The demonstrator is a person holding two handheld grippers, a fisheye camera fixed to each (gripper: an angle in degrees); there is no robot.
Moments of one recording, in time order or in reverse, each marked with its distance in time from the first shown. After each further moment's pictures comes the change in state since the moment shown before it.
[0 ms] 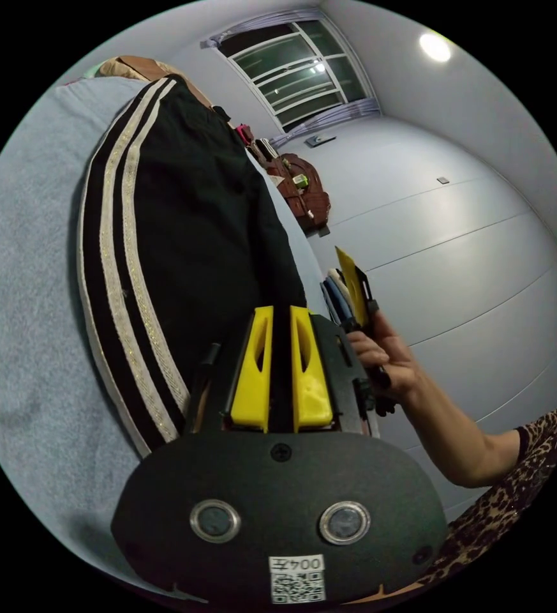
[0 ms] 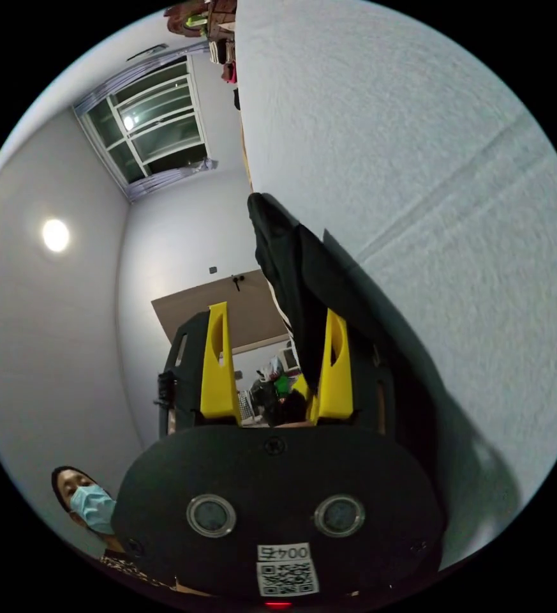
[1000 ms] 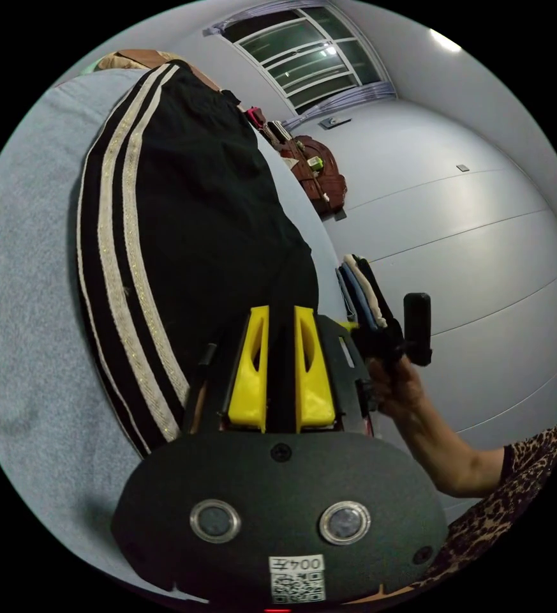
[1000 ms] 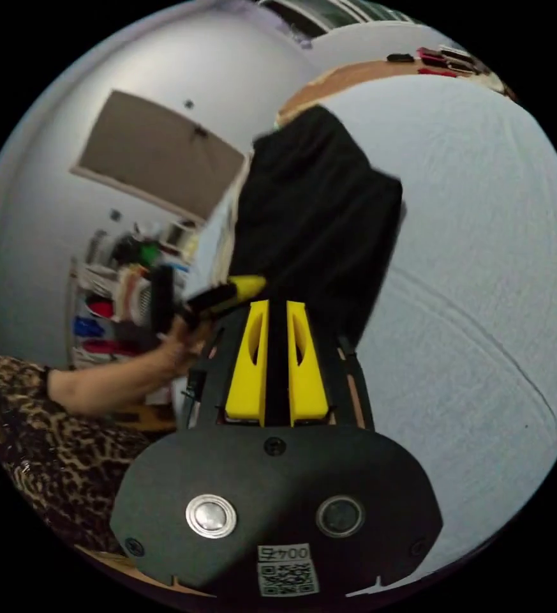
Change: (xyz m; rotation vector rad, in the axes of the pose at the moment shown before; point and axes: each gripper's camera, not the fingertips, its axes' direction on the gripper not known) left arm -0.022 0.024 -0.024 -0.083 -0.077 -0.026; right arm -0.066 0.096 0.148 -0.445 0.738 -0.727
